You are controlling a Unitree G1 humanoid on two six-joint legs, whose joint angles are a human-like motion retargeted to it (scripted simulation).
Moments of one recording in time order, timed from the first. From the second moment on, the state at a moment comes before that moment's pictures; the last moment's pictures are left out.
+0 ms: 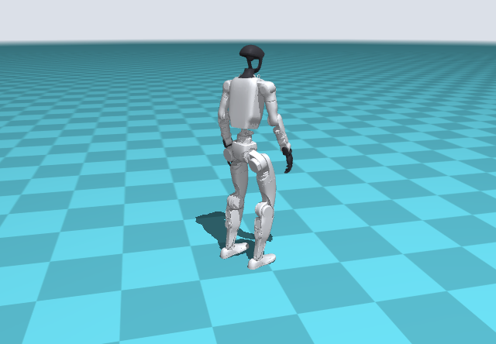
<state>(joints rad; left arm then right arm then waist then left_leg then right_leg) -0.03 0.30 -0.24 1.12 0.02 -0.09 -0.08 -0.30 -0.17 0.27 1.25 -0.05 -0.03 0.07 0.11 -0.09 0.21 0.02 -0.15 -0.12 0.22 -0.37 0.11 -0.14 -0.08 -0.02 0.38 -0.31 0.05</state>
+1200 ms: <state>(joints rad) -0.08 0.29 -0.21 1.00 -0.12 -0.13 -0.05 -0.19 -0.19 0.24 1.31 0.01 -0.03 0.05 0.01 -0.07 0.23 0.12 -0.19 -0.01 0.05 -0.39 0.17 -0.33 -0.18 -0.18 0.55 -0.32 0.07</state>
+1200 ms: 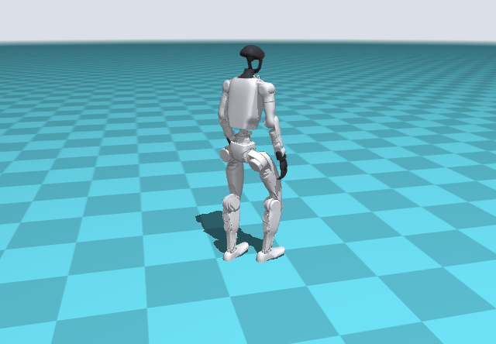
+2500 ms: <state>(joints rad) -0.01 0.26 -0.17 1.11 -0.21 -0.10 -0.03 -0.14 -0.16 0.19 1.31 0.11 -0.04 0.04 0.10 -0.18 0.17 -0.02 -0.22 0.06 0.10 -0.33 0.21 -0.15 -0.21 -0.05 1.10 -0.27 0.08</state>
